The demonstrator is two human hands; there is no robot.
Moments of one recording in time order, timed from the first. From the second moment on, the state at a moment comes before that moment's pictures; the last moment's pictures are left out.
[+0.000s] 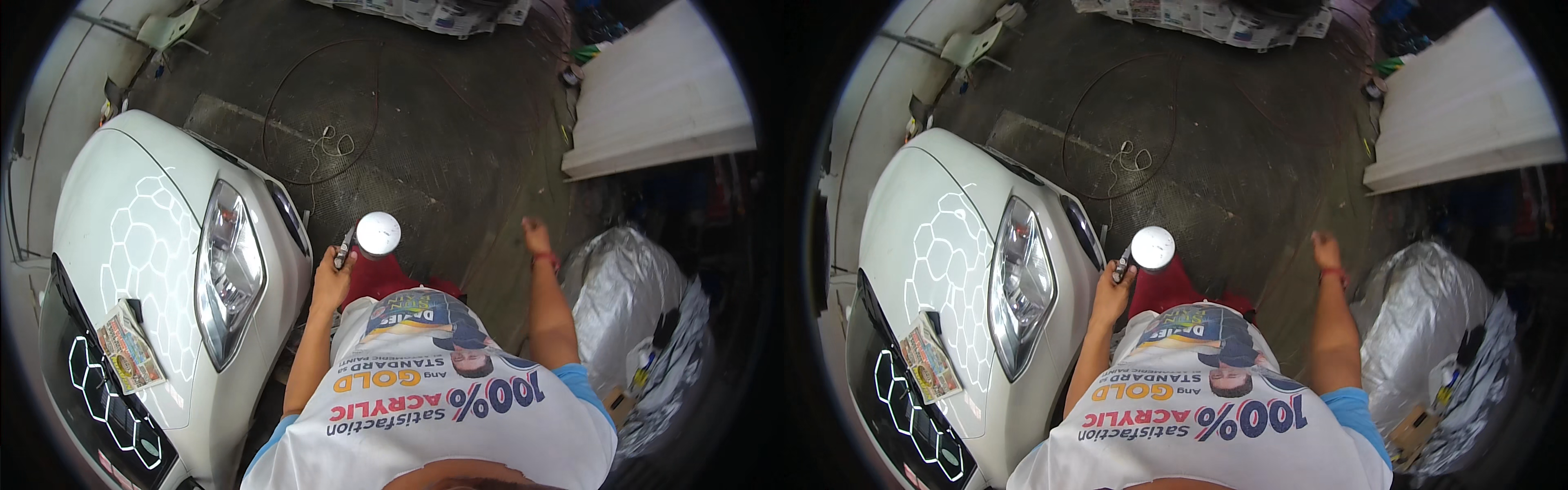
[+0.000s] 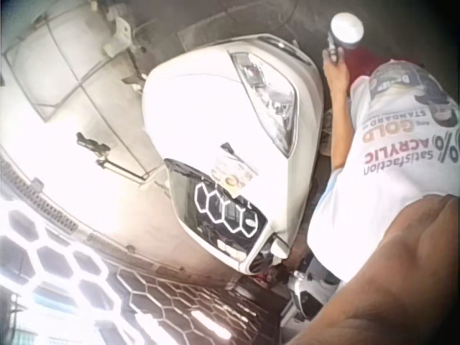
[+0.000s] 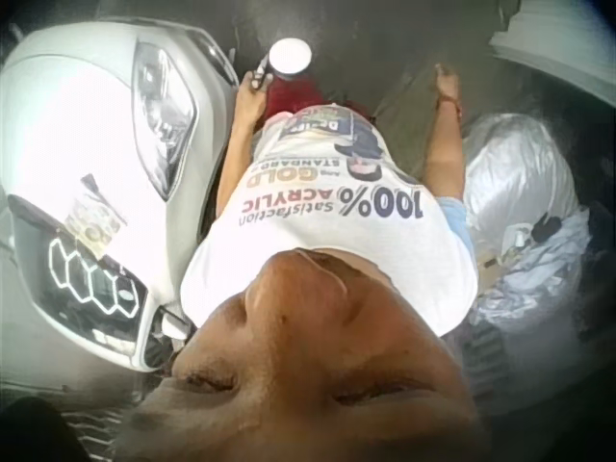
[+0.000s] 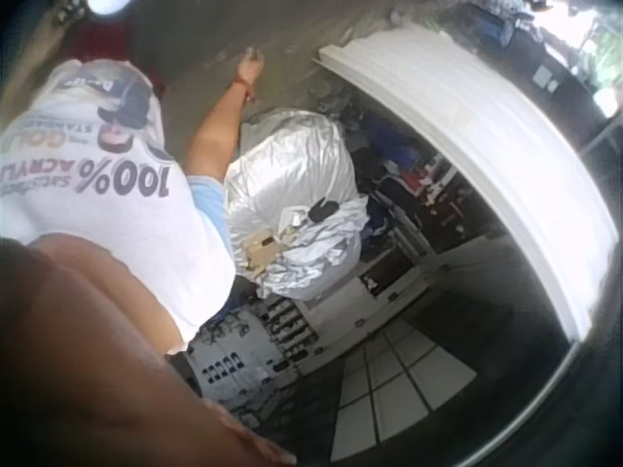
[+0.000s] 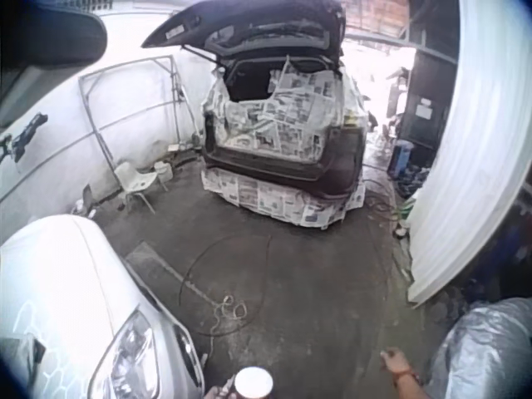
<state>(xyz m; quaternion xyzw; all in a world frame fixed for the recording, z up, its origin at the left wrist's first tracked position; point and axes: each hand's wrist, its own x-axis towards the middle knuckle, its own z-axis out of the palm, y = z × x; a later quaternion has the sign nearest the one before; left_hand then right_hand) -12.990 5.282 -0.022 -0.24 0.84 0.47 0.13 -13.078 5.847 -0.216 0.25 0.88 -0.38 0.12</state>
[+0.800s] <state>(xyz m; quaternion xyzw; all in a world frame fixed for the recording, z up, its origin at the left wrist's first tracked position) -13.542 5.178 -0.141 -0.46 0.75 0.46 0.05 -13.818 5.497 -0.387 0.03 0.86 -0.20 0.48</state>
